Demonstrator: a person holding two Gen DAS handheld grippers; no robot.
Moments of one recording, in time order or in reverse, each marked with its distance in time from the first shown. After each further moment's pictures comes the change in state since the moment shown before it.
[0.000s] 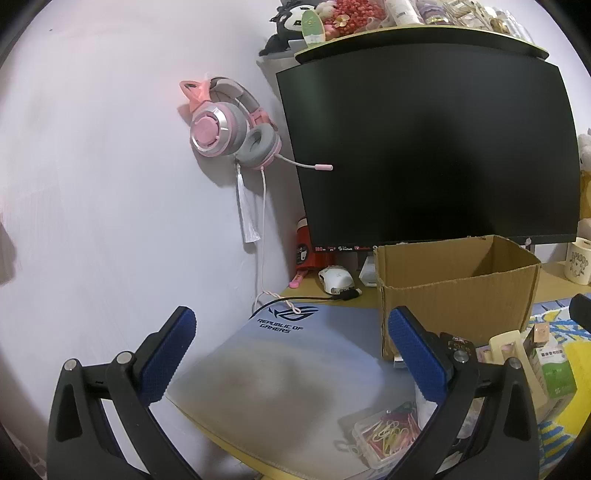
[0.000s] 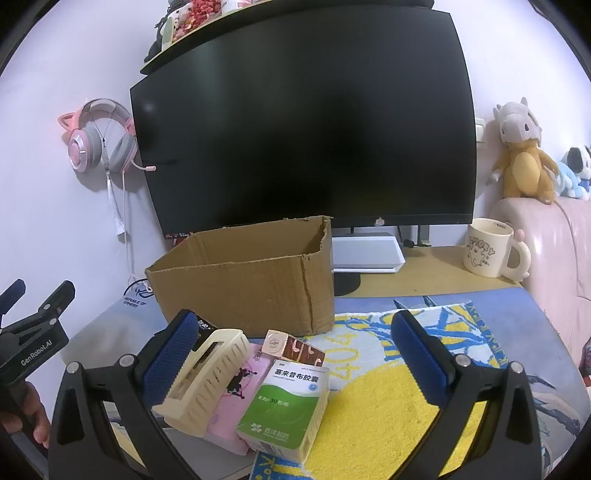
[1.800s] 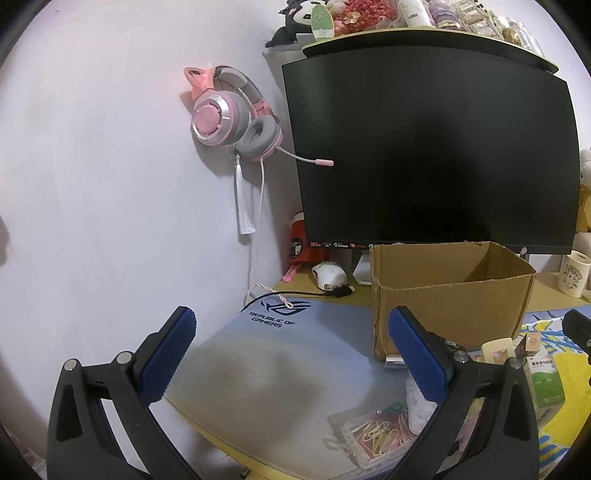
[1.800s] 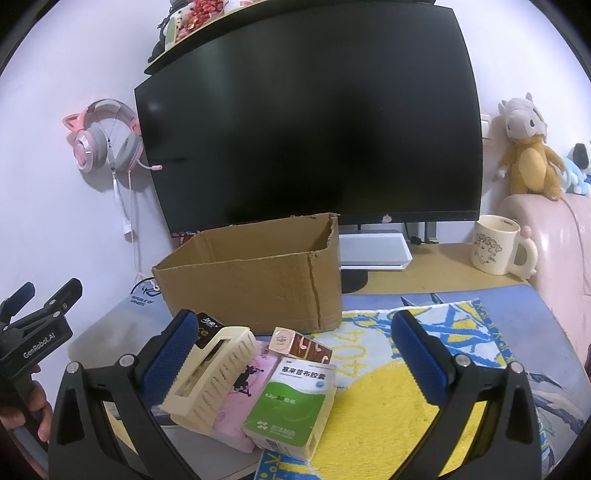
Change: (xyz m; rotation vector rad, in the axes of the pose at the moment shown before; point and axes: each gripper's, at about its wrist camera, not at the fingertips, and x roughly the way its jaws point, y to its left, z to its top) left arm 0.005 0.005 0.001 -0.053 0.030 -0.032; right arm 0.002 0.000 -0.002 0.008 0.016 0.030
